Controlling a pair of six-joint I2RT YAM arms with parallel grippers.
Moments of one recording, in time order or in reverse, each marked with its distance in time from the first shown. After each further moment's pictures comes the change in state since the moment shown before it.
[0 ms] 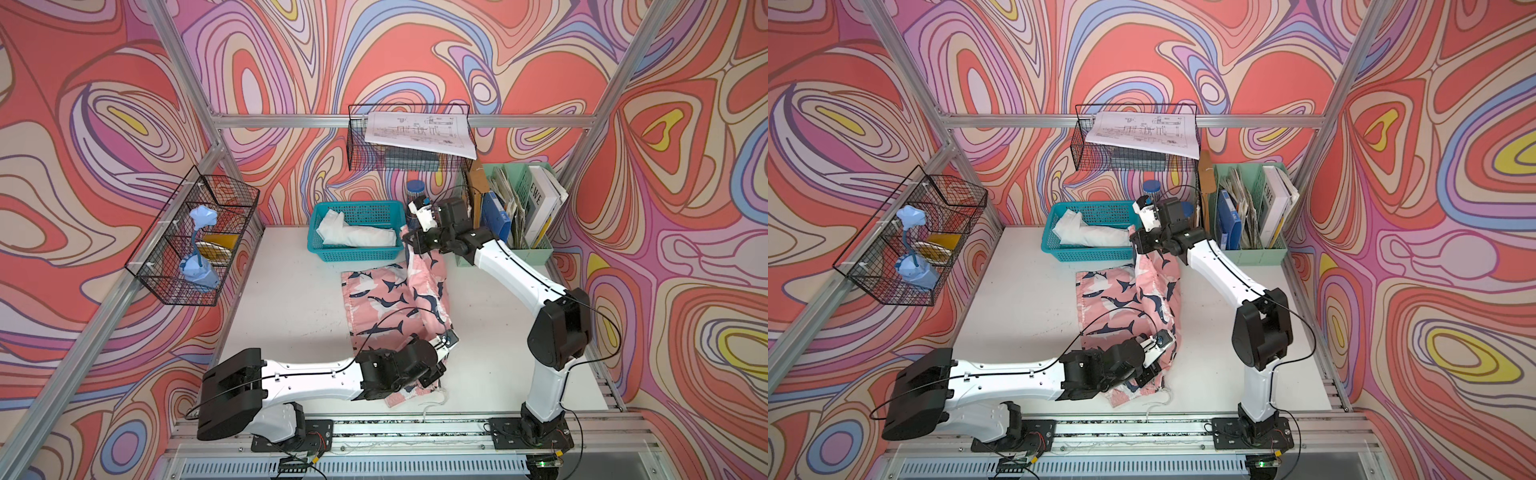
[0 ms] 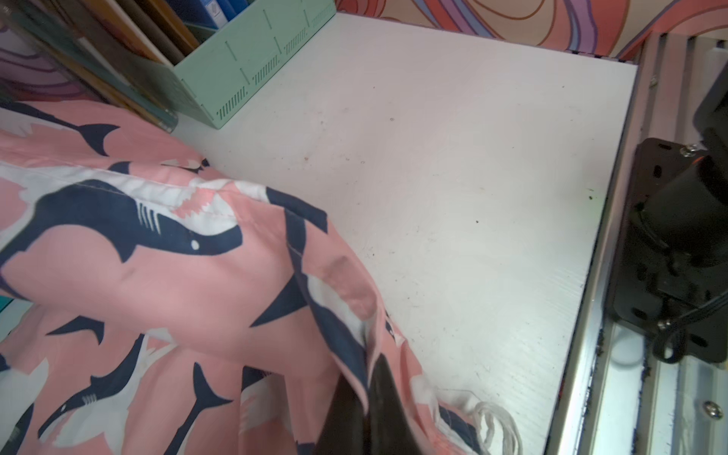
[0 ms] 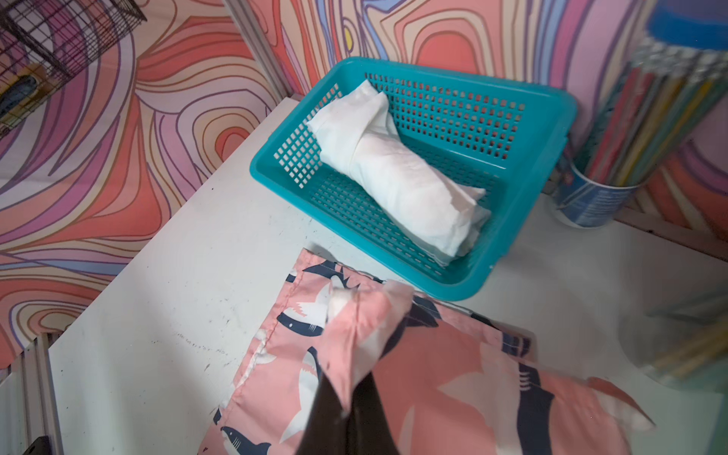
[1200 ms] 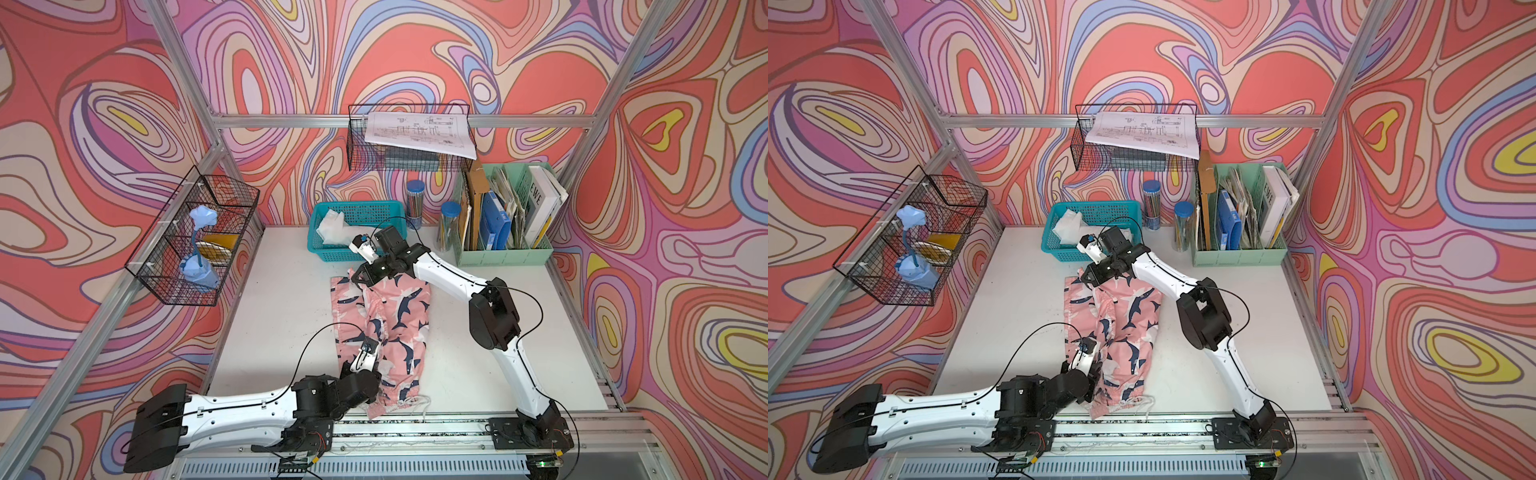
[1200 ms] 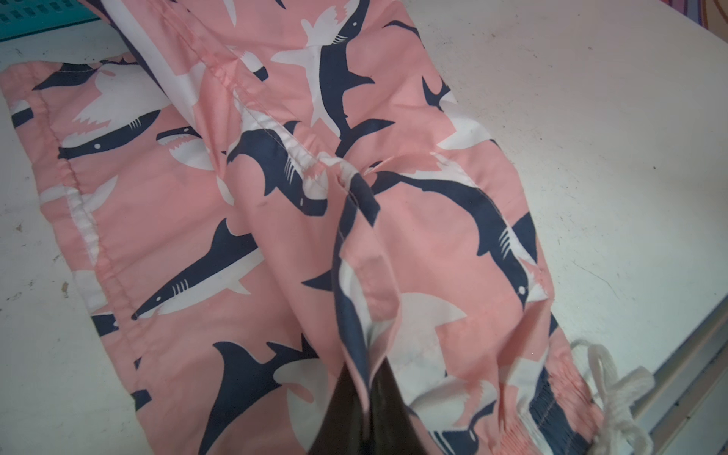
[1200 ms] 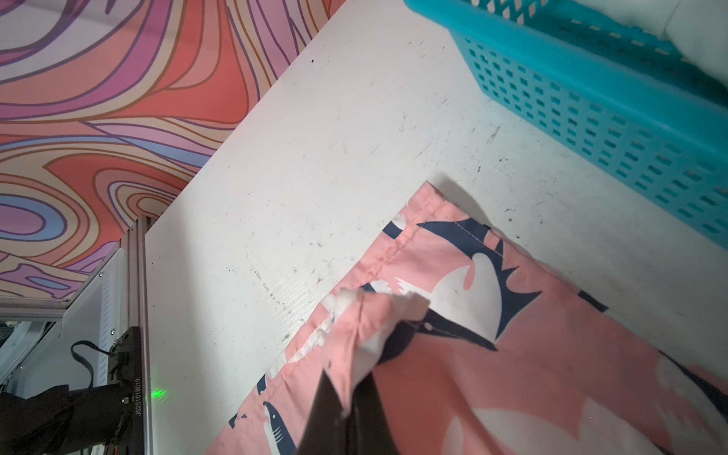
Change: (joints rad) left arm -0.009 -0.542 -0.465 -0.249 -0.240 -0.529; right arm 0.208 0.430 0.319 -0.086 -0.233 0.006
